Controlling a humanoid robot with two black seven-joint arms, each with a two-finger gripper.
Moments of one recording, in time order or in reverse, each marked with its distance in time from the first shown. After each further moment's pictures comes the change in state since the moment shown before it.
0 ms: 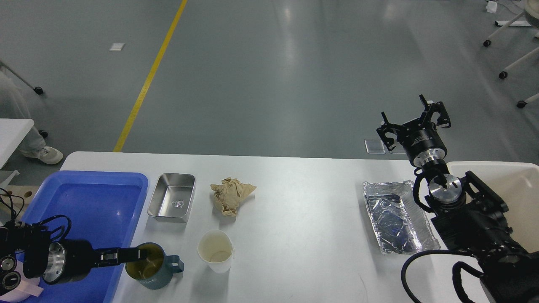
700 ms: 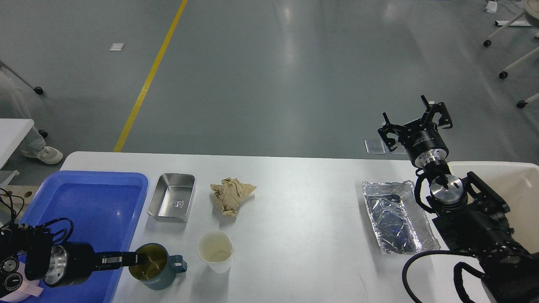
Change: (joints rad) left arm -0.005 -0.005 0.019 0.007 0.000 -0.020 0.000; right arm -0.004 -0.005 0.000 0.000 0.001 0.000 -0.001
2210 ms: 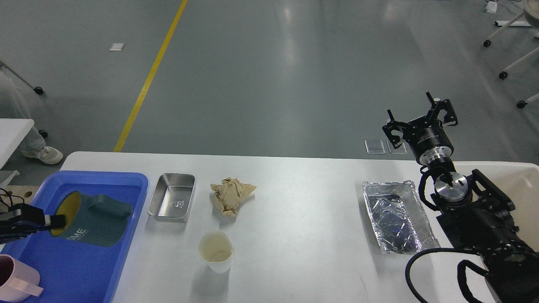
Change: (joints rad) left arm -0.057 0.557 -0.076 -0.181 -0.410 -0.178 -0.207; right arm 0.009 -0.017 0.002 0.000 0.000 0.000 -0.001
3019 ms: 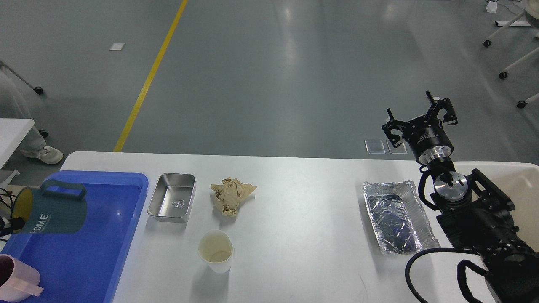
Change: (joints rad) left arm 0.016 -0.020 0.218 0.159 -0.367 0.131 -0.009; right arm 0.000 0.000 0.000 0.009 0.002 0.001 0.000
